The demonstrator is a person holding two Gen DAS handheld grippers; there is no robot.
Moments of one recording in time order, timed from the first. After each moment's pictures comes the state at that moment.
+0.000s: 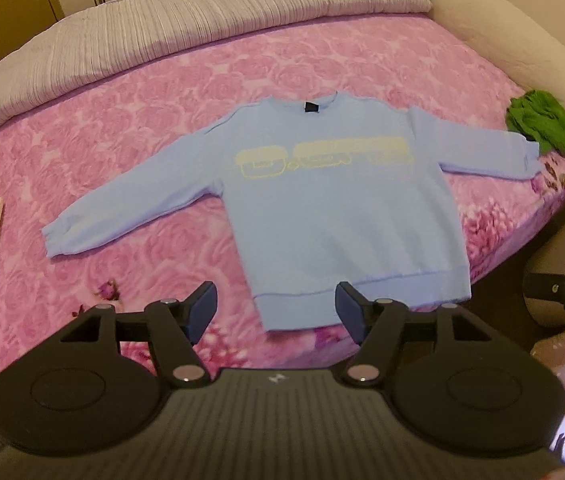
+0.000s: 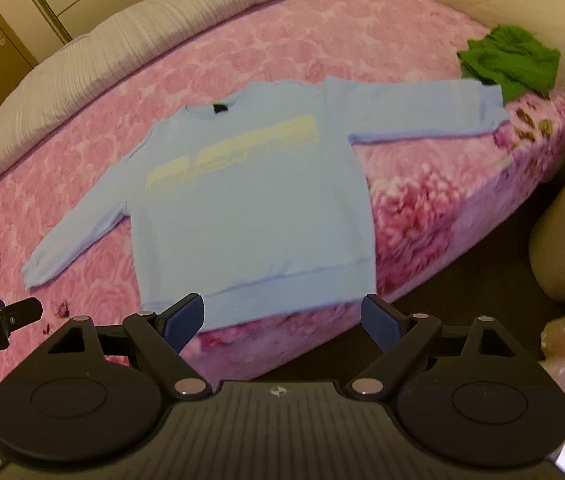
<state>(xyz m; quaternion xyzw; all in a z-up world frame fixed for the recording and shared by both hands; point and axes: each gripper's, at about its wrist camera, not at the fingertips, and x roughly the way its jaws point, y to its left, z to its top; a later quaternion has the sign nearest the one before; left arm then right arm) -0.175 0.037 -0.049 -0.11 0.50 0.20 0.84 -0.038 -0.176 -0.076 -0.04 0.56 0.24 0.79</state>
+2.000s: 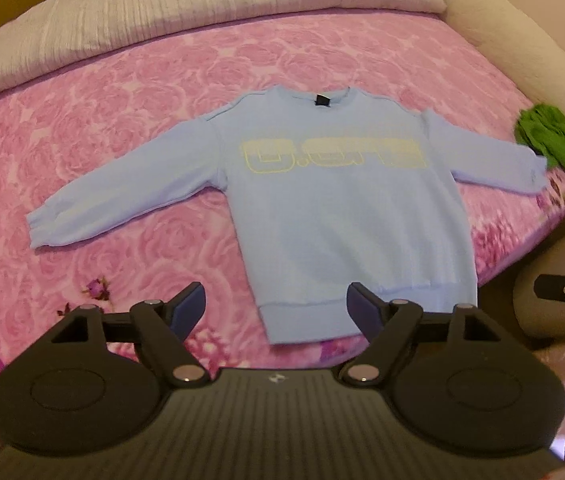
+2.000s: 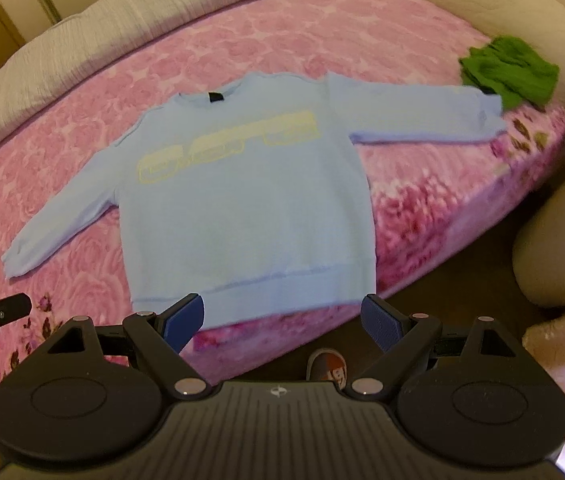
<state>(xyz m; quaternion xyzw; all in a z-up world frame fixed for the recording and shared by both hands) -0.134 0.079 -0.079 -0.16 0.51 0.20 0.82 -0.014 -0.136 -0.084 -0.09 0.56 0.23 0.79</state>
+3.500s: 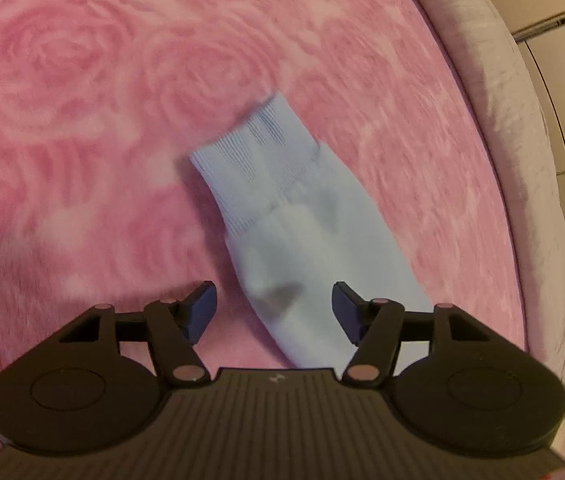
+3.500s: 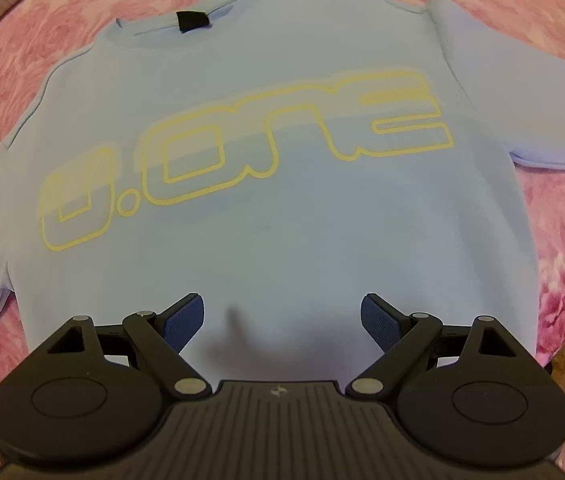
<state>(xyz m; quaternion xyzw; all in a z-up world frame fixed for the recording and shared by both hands) -0.257 0.454 -0.347 -0.61 0.23 0.47 0.60 0.159 0.069 -0.317 -0.13 0.66 0.15 0.72</state>
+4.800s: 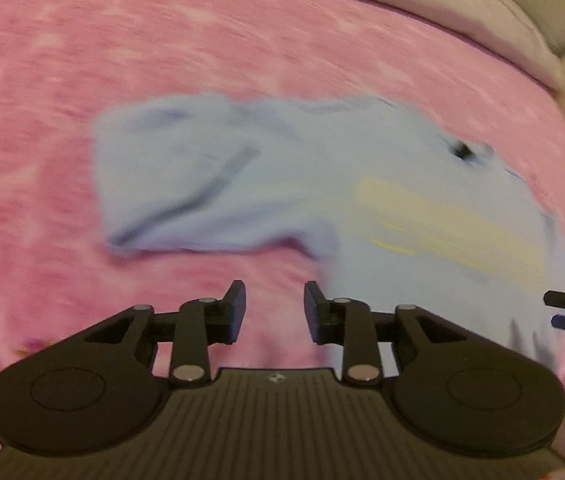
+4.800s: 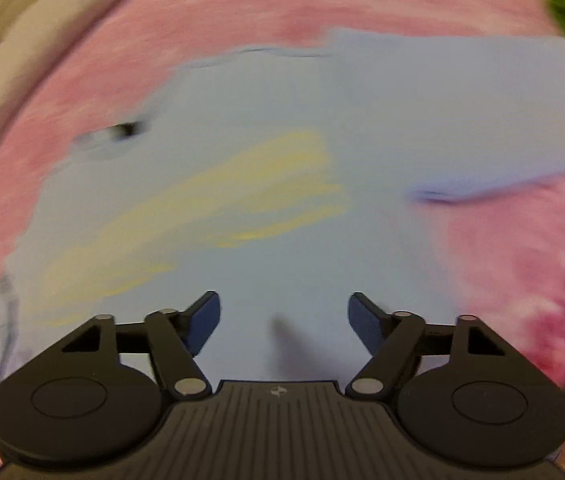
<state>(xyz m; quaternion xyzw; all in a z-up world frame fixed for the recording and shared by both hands) -0.058 0.285 -0.260 -0.29 0.47 0.29 0.78 0.229 -0.018 -0.305 0.01 0.62 0.25 0.74</state>
